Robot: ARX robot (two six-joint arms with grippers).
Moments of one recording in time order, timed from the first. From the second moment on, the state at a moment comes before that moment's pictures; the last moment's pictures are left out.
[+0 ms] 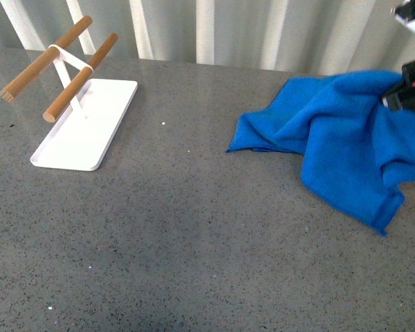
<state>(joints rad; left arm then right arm) 0.00 0.00 0.02 0.00 0.00 0.00 -0.03 1.96 1.12 0.03 -0.26 -0.42</state>
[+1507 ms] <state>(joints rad) 0.00 0.00 0.02 0.00 0.00 0.00 -0.74 1.54 1.09 -0.11 -0.49 -0.42</state>
